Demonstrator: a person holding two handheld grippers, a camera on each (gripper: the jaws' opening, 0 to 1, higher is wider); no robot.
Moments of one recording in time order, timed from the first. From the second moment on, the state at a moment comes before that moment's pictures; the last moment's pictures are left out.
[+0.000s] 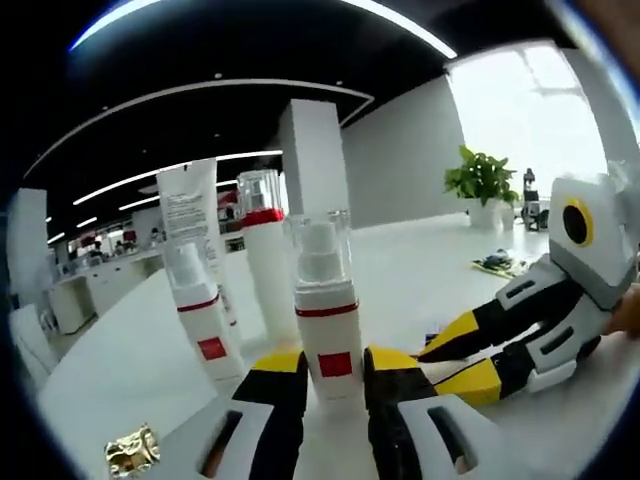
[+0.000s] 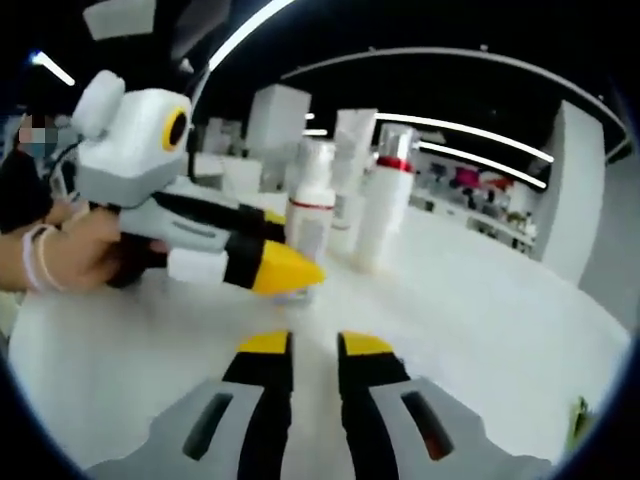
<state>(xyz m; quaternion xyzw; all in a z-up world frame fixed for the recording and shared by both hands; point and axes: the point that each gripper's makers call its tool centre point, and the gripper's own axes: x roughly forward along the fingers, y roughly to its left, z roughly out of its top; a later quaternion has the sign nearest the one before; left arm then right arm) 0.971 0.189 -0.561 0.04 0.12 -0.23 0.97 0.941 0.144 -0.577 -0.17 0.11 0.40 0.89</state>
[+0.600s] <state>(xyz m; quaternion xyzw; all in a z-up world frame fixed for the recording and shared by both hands) 0.971 0.198 -0.585 0.02 0.19 -0.23 0.95 0.941 0.144 -0.573 -0.17 0.10 0.40 0.90</state>
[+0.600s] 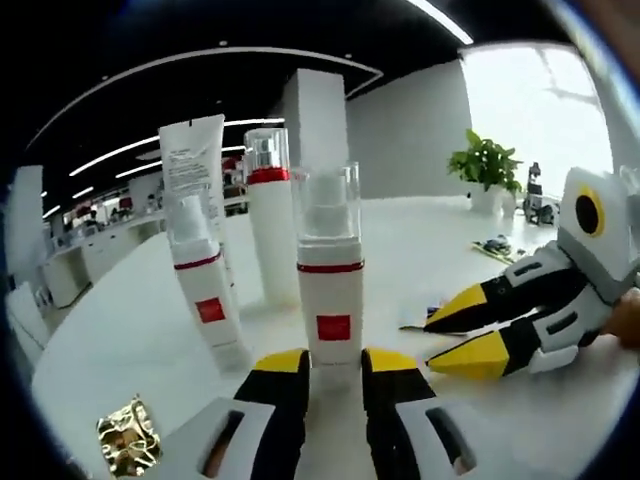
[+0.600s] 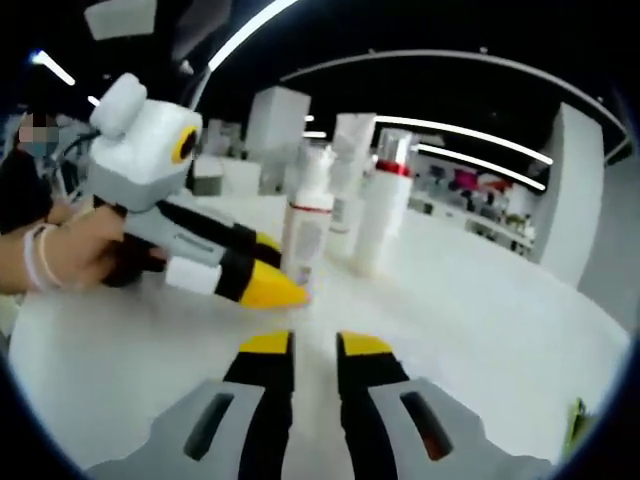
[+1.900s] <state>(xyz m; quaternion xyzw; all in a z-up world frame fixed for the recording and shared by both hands) 0.980 0.198 -0.594 0.04 0.20 -0.21 0.96 0.937 0.145 -0.568 -0.17 0.09 0.40 0.90</state>
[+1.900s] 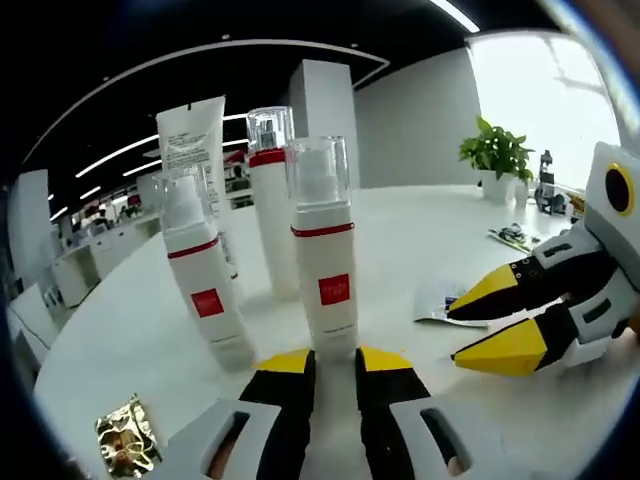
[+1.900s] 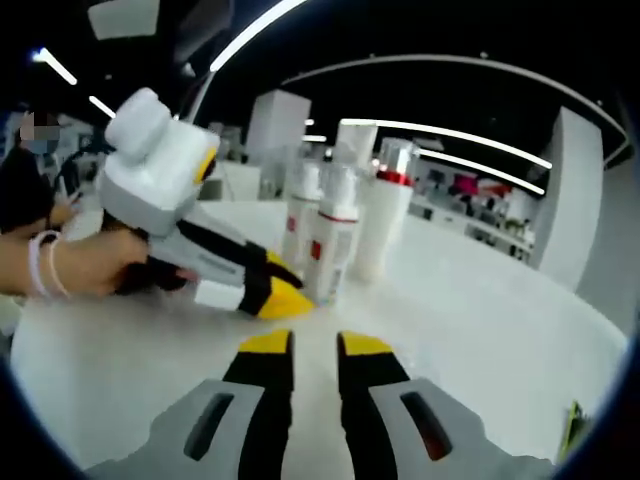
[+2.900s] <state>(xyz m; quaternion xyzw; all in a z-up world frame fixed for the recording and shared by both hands) 0.987 0.201 -0.595 0.02 0.19 -0.19 0.96 0.940 0.144 -0.571 -0.18 0.10 0.39 0.90</state>
